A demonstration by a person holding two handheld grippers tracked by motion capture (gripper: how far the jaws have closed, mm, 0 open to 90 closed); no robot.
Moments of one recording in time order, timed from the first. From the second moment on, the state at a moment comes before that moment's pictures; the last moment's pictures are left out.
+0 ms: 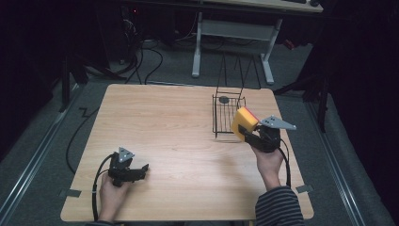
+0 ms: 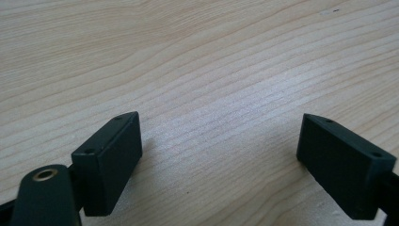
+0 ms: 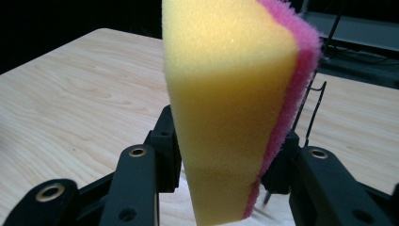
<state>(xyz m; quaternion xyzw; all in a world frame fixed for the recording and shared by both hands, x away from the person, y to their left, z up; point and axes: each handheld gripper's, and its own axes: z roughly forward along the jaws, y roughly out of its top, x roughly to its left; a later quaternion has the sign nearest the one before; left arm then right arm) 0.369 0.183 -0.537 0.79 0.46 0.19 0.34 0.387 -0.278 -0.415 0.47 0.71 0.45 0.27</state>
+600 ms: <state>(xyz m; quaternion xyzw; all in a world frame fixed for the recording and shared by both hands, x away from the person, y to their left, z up) 0.369 0.183 -0.537 0.79 0.46 0.19 0.34 0.437 -0.267 -0.444 0.51 0.69 0.43 0.28</state>
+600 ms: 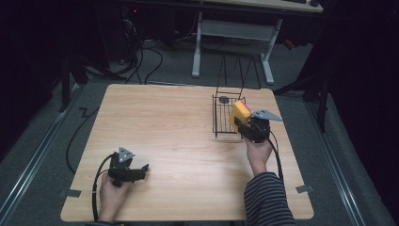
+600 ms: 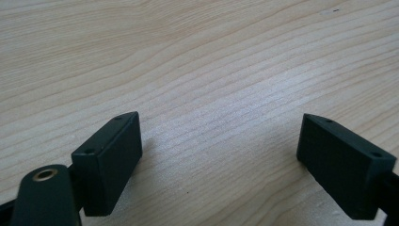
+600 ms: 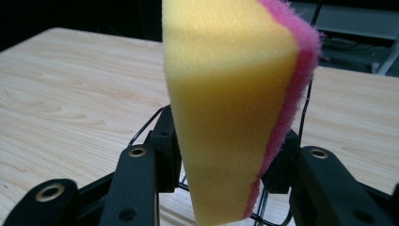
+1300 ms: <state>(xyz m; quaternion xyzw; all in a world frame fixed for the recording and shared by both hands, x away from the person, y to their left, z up) 0.369 0.183 -0.537 0.79 0.46 0.19 0.34 0.481 -0.250 -0.469 0.54 0.68 0.39 0.28</state>
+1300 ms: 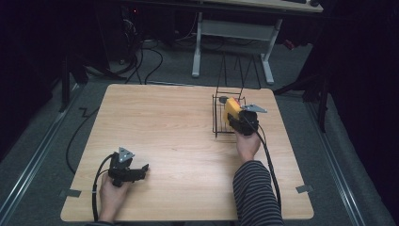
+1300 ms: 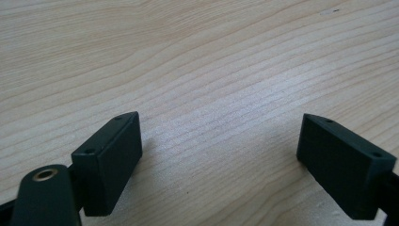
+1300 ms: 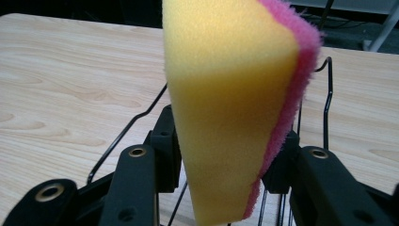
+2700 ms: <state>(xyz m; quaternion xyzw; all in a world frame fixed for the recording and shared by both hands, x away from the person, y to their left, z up) 0.369 0.183 -0.537 0.79 0.46 0.19 0.34 0.481 -0.250 -0.470 0.54 0.70 0.39 0.26</state>
